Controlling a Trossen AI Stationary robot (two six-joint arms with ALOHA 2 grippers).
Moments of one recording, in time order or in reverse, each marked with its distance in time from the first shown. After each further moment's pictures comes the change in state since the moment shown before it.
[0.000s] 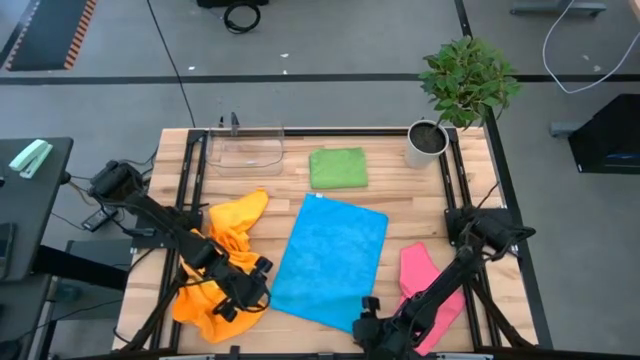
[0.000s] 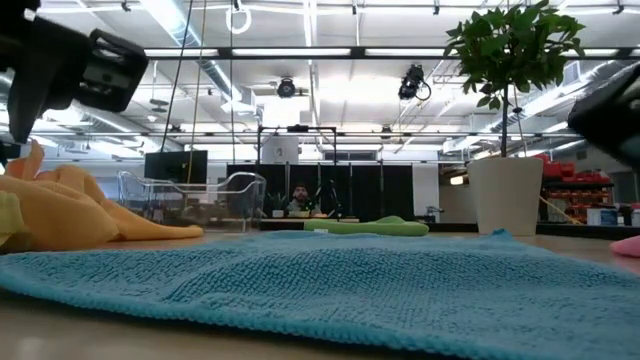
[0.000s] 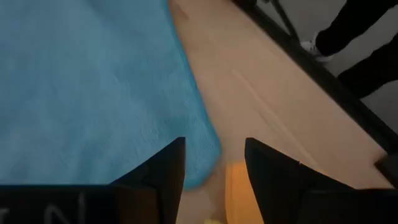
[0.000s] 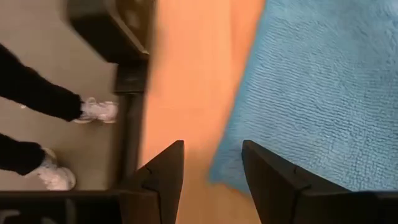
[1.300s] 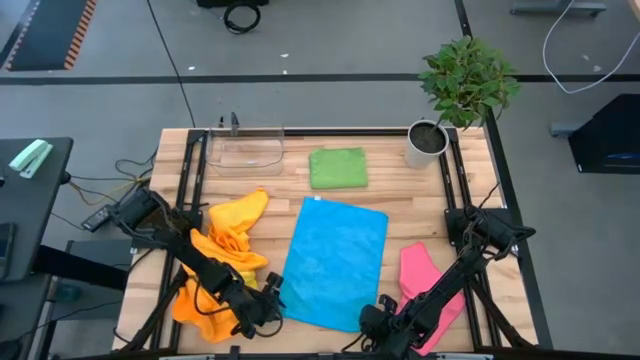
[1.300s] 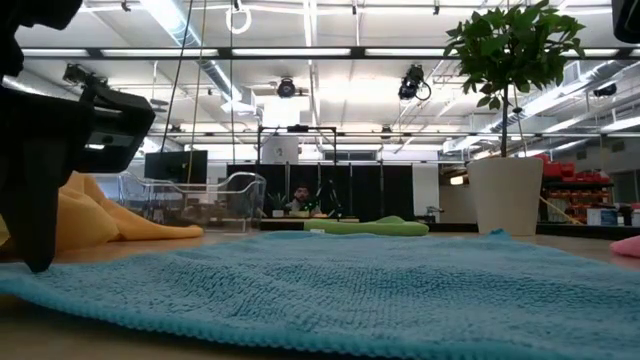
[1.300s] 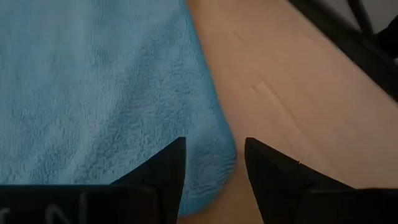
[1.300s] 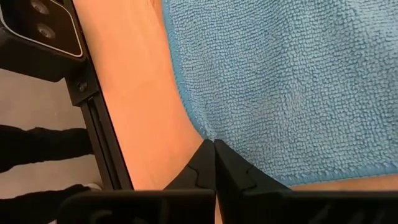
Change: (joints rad) left arm -0.080 0.359 0.080 0.272 -0.199 -0.082; right arm 0.013 -0.019 0.000 -0.161 -0.035 0.522
